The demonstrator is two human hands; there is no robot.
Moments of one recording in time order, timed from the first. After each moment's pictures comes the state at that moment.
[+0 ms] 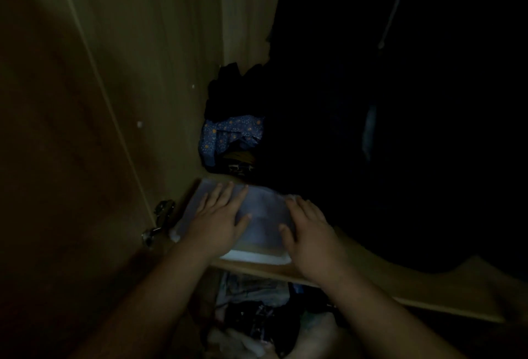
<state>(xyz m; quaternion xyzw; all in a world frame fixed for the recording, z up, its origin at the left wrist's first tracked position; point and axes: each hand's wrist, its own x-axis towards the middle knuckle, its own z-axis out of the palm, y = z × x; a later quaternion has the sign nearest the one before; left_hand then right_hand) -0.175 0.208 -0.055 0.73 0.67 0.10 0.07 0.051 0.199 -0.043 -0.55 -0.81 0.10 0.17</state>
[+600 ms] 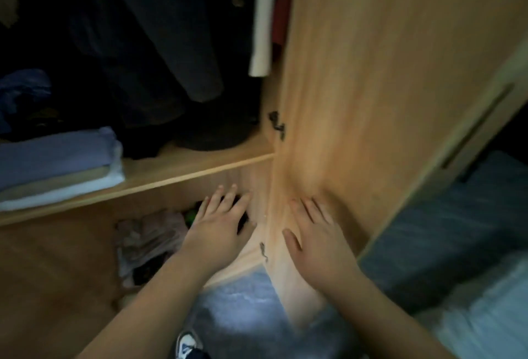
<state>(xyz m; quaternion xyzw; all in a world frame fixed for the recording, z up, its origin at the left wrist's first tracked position) 0.159 -0.082 -0.080 0.89 0.45 0.07 0.09 0.343 -0.195 -0.075 -0.76 -0.63 0.03 0.15</state>
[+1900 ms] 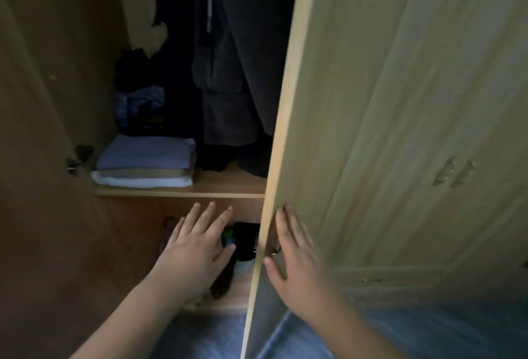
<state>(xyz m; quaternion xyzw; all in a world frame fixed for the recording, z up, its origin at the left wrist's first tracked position) 0.053 -0.131 -0.039 0.79 0.60 0.14 0.05 0.279 -0.168 -0.043 -0.59 -0.78 0.01 0.22</state>
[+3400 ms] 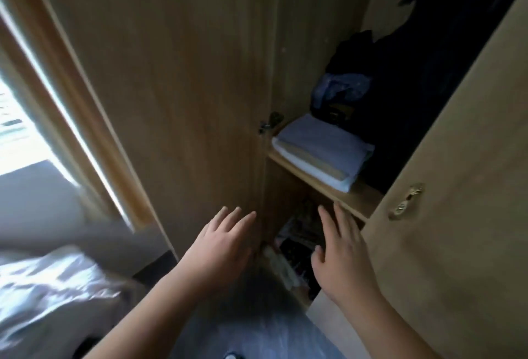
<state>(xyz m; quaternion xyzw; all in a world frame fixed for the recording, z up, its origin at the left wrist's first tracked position) -0.062 -0.163 -0.084 0.56 0.82 0.10 0.07 0.139 -0.005 -0.083 -0.38 -0.91 0.06 0.12</state>
